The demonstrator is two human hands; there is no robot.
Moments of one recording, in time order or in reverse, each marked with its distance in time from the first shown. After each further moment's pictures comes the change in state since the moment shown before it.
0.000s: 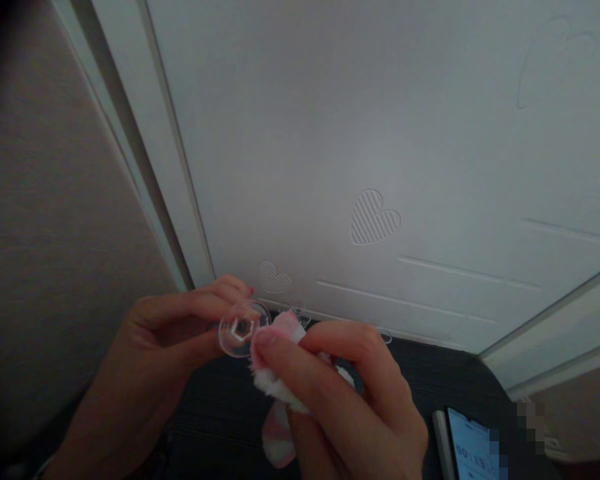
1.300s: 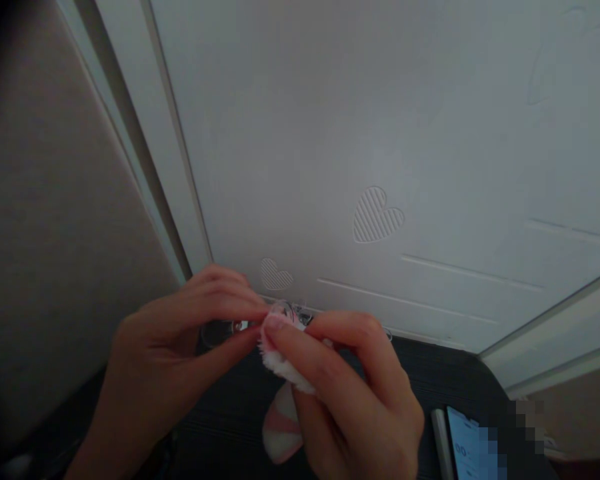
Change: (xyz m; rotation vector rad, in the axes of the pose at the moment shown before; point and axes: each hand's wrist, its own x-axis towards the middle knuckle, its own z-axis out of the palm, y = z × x) left_hand 0.001 0.008 0.011 0.481 0.031 0.257; right_hand -0.002 -0.008 0.008 0.037 0.056 0.120
